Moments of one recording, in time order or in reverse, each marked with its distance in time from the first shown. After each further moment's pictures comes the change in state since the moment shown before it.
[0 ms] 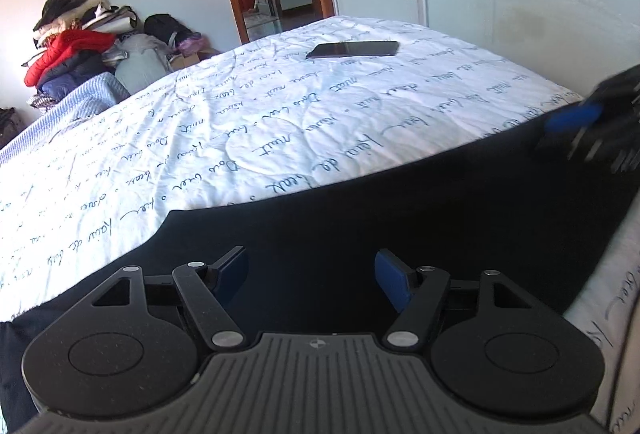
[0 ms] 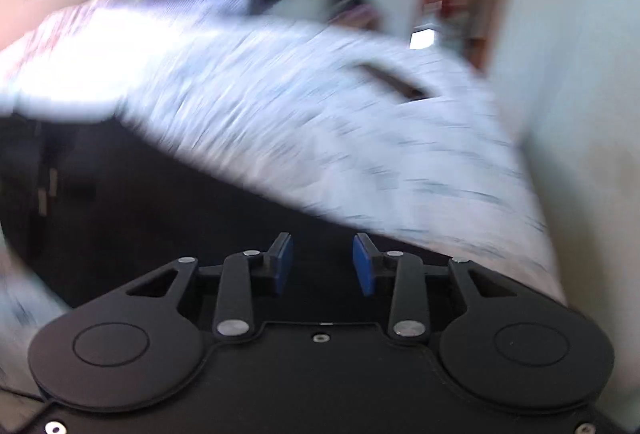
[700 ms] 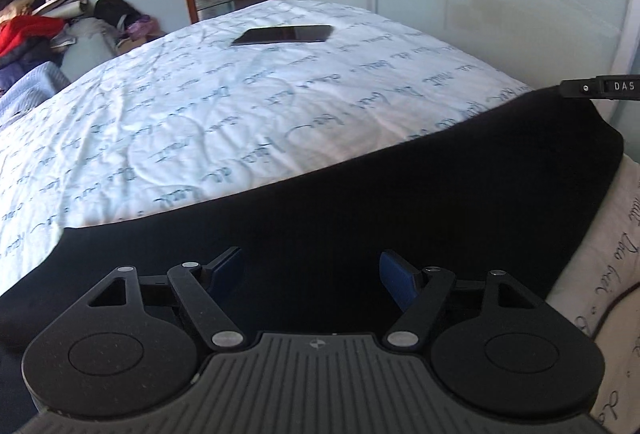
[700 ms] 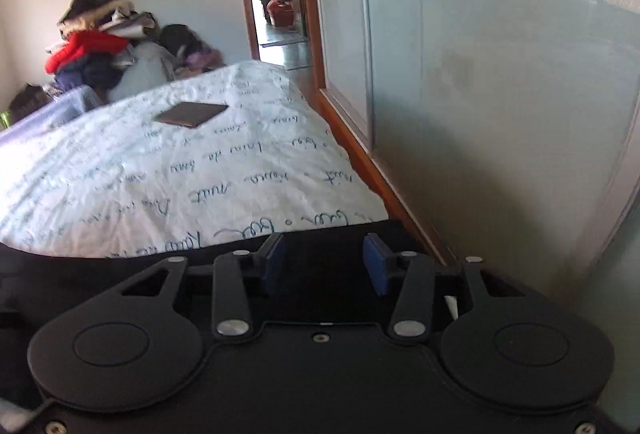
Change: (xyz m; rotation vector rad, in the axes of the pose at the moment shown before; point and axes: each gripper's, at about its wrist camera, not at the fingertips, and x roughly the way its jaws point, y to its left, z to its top) left arm 0.024 -0.065 0.019 0.018 0.041 -0.158; right arm -0.071 -0.135 -0.096 0.551 -0.173 -0.198
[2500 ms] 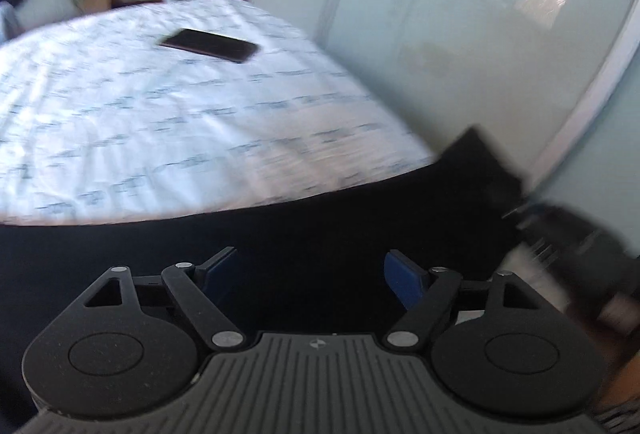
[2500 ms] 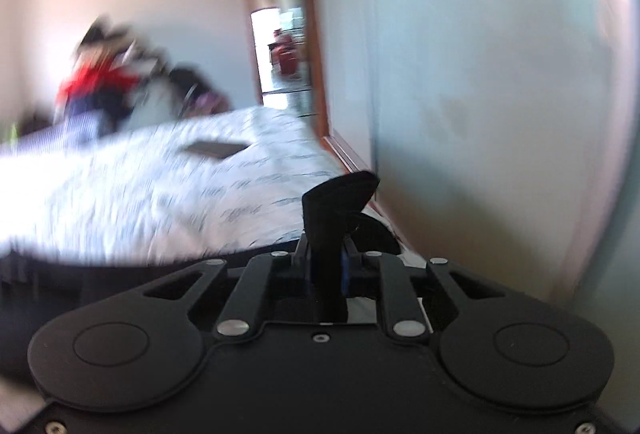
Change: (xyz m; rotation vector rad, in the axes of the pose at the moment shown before) left arm -0.010 -0.042 0.069 -0.242 0.018 -0.317; right arm -0.038 0.065 -0.038 -0.185 -0.198 -0.124
